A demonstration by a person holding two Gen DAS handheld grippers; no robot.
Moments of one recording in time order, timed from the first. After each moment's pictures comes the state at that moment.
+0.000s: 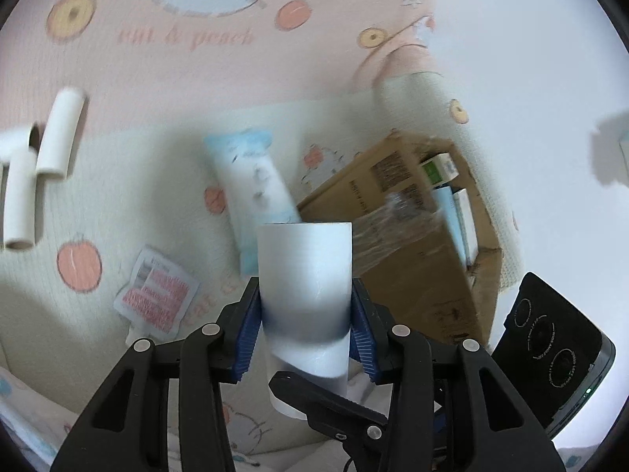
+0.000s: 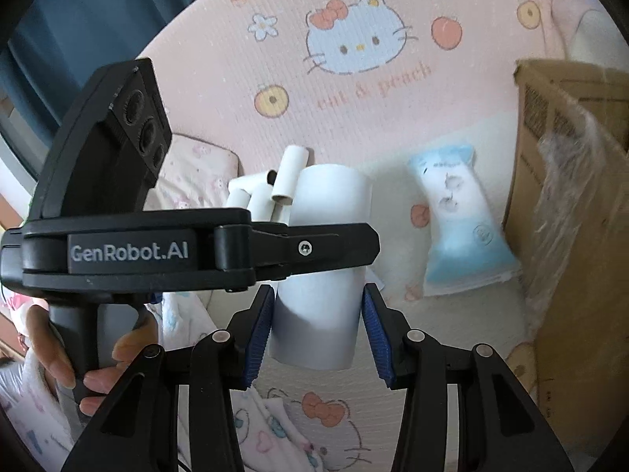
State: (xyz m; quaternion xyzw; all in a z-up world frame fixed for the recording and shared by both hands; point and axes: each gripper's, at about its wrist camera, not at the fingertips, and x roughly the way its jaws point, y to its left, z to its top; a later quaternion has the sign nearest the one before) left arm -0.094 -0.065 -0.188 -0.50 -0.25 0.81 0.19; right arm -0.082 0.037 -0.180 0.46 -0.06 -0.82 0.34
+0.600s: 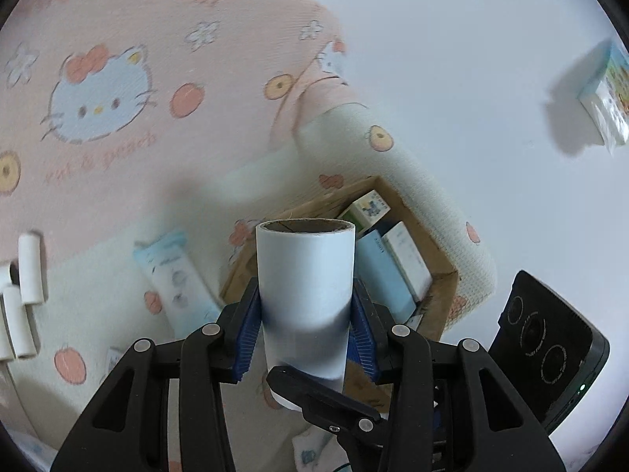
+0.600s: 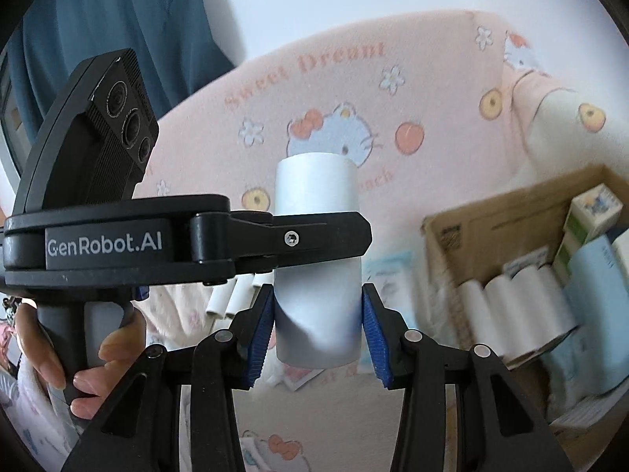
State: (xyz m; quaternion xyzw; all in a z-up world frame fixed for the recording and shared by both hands) left arm -0.129 0.024 -0.081 -0.43 -0.17 0.86 0.23; right arm -0.102 0.114 -0.088 0.35 -0.07 -0.88 0.32
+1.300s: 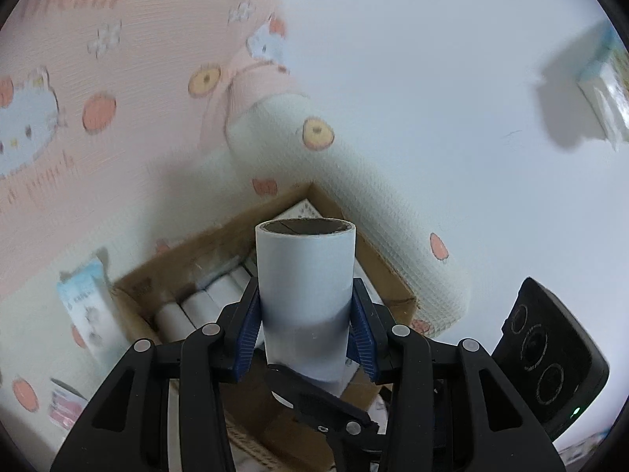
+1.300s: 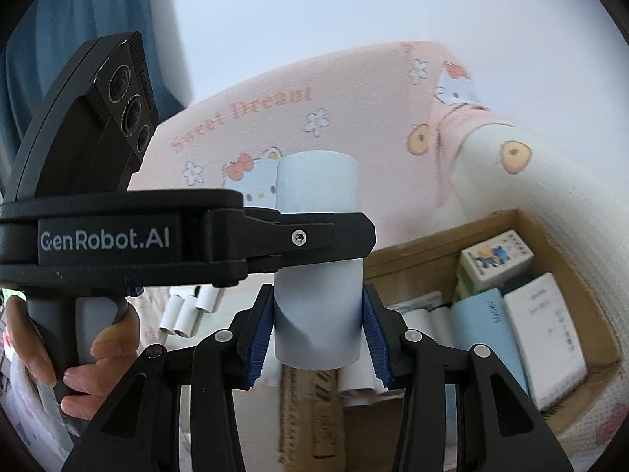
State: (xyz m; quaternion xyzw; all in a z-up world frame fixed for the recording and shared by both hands) left arm -0.181 0.147 -0.055 -0.45 -0.18 0.83 0.27; right arm -0.137 0.218 -0.051 0.35 -0.05 -0.90 0.26
